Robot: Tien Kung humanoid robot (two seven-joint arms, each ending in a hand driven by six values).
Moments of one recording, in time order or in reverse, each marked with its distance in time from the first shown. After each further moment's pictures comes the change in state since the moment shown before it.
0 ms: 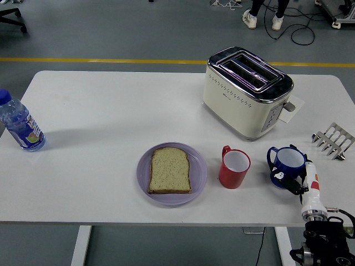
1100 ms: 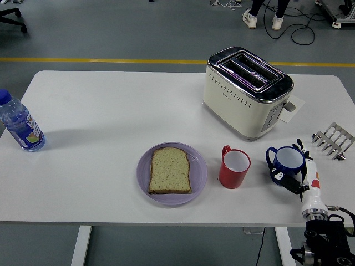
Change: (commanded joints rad) left arm -0.003 0.001 -0.005 0.000 0.002 0.000 0.000; right arm -0.009 0.001 0.026 0.017 -0.022 0.007 0.036
